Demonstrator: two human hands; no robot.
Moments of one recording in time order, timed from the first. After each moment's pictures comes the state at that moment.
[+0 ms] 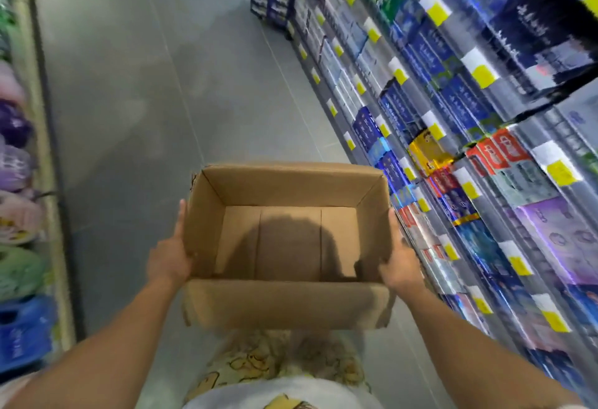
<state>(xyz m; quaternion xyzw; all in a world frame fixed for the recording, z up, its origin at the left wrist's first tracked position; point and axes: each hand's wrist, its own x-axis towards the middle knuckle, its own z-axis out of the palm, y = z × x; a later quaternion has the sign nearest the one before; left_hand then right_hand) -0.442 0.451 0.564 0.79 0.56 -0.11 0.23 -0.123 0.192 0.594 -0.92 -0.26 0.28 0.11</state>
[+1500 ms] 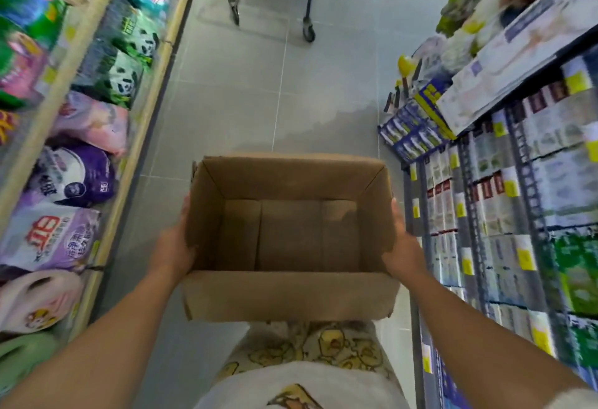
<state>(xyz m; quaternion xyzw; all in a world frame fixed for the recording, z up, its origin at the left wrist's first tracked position) -0.329 1.087 0.597 0.65 0.71 0.02 0.27 0.072 1.009 0.604 -0.82 -0.49 0.29 0.06</state>
